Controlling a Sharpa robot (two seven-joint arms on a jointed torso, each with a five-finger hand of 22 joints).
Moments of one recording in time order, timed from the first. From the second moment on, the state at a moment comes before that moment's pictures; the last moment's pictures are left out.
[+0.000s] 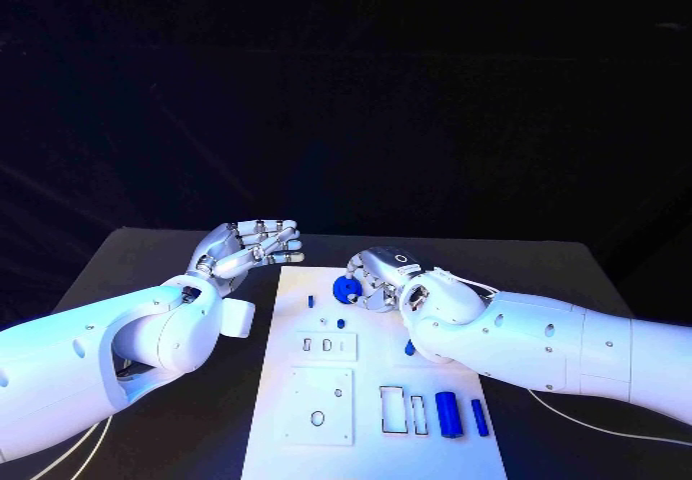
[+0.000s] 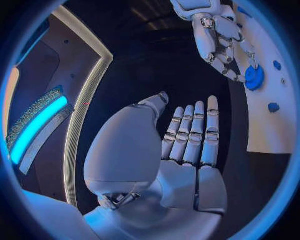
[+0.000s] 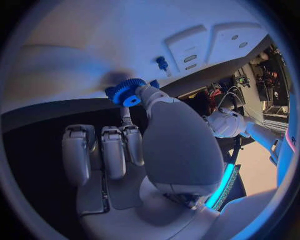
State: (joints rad) left arm 1.18 -0.91 0.01 1.64 -0.04 -0.38 0.45; left_hand 1.46 -0.17 0.39 0.21 0.10 0.88 0.22 0.16 0.12 0.99 0.20 0.07 0.07 0.95 0.15 0.19 0.24 0.17 0.93 0.25 0.29 0.14; right arm 1.22 -0.54 -0.15 1.35 -1.58 -0.52 -0.29; right_hand 1.42 -0.24 0.35 0.27 0.44 0.91 0.14 0.29 0.42 1.45 0.06 1.48 1.31 1.46 0.00 1.56 1.31 0.04 1.46 0.10 1.50 1.31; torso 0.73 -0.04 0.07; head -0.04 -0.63
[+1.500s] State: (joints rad) left arm 1.18 -0.92 0.01 1.63 -0.04 -0.38 0.44; left_hand 1.46 -0.17 0.38 0.20 0.10 0.88 0.23 0.16 0.12 0.99 0.19 0.07 0.07 0.94 0.16 0.19 0.24 0.17 0.93 0.25 0.29 0.14; right arm 1.22 -0.50 -0.16 1.27 -1.56 -0.44 -0.27; right_hand 1.18 -0.16 0.24 0.29 0.38 0.87 0.16 0.22 0.41 1.42 0.08 1.44 1.31 1.47 0.01 1.56 1.31 0.04 1.47 0.11 1.50 1.31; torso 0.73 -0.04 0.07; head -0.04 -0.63
